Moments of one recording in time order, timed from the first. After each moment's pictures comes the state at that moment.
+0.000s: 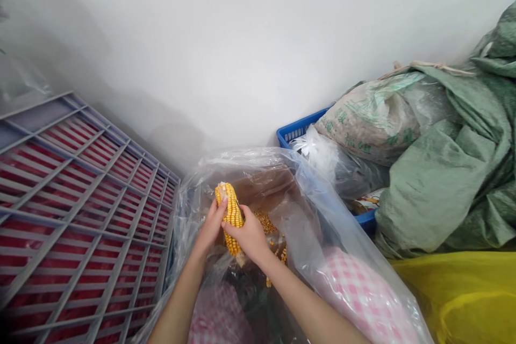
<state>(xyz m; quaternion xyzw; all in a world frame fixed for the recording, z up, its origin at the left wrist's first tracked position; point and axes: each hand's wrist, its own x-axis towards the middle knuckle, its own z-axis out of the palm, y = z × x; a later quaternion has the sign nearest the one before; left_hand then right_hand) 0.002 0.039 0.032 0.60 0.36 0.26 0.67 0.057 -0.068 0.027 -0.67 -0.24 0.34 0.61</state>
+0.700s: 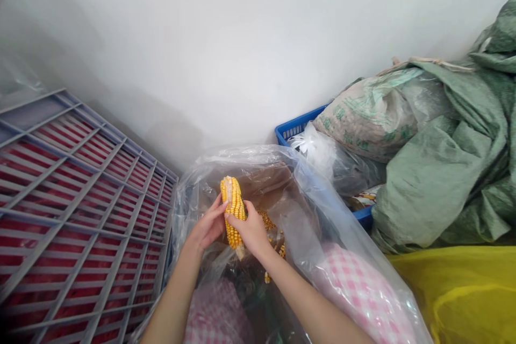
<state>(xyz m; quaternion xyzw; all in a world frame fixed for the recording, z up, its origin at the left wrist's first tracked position) -0.005 0.038 0.042 0.46 0.29 0.12 0.83 0.063 -0.071 0.026 -0.65 -0.20 0.35 0.65</state>
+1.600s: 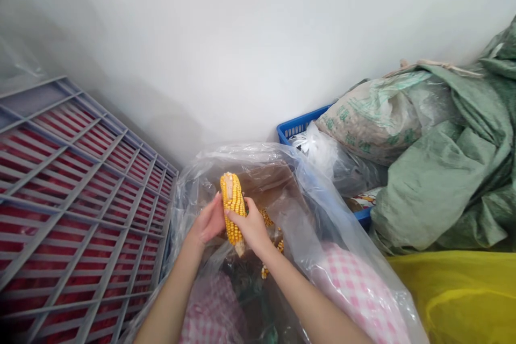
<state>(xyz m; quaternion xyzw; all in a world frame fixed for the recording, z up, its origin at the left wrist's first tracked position) -0.003 0.035 0.036 0.38 0.25 0.10 0.88 0.063 -0.072 0.020 -0.61 -0.19 0.37 0.67</state>
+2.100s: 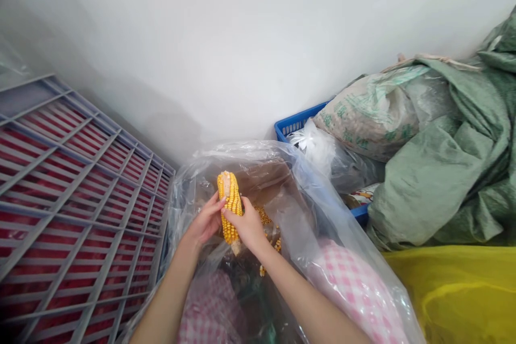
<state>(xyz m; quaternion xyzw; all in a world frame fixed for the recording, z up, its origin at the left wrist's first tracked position) -0.002 0.026 0.048 0.46 0.29 0.14 0.83 0.064 -0.072 0.024 -0.61 -0.20 0.37 0.67</state>
